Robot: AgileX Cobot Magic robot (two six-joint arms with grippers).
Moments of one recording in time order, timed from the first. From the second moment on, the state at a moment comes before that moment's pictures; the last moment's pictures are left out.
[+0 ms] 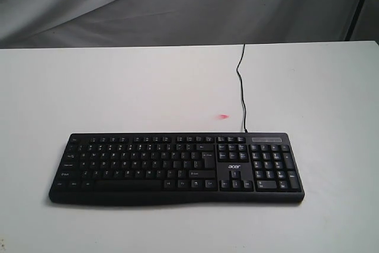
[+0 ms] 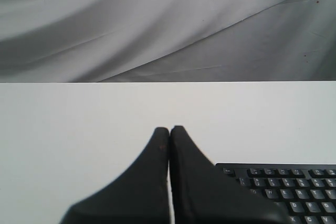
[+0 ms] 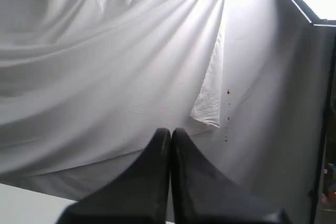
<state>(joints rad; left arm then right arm) 0.01 0.00 -0.01 -0.10 0.22 0.09 0.04 0.04 -0.77 -0.16 0.57 0.00</state>
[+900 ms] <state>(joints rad) 0.01 0.00 -0.01 -0.10 0.22 0.09 0.00 0.00 -0.27 -0.16 0.33 0.03</state>
